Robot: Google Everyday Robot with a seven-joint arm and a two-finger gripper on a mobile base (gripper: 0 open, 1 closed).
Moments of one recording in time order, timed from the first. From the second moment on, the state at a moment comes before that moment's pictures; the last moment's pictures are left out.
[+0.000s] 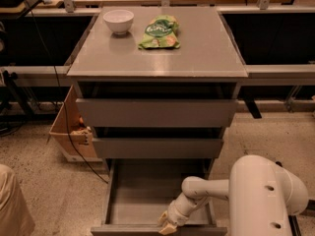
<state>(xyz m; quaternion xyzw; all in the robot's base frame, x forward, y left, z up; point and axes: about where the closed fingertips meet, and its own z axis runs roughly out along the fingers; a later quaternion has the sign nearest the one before) 0.413 -0.026 0.215 -0.64 0.68 0.36 0.06</state>
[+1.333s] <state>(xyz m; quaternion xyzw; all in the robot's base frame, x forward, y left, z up) 0.368 -0.049 0.254 -0.64 0.68 0.36 0.02</state>
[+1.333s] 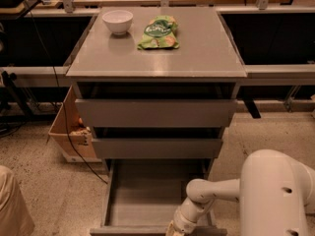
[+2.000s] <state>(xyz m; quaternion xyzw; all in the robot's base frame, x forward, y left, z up) 0.419 -0.121 0.293 -0.63 0.72 0.26 0.13</state>
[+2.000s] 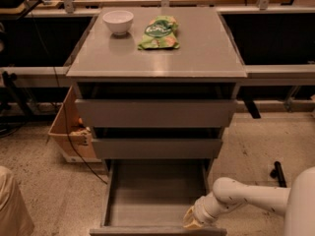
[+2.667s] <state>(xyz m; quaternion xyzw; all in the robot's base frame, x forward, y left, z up) 0.483 -0.200 0.332 -0.62 0.72 0.18 0.23</state>
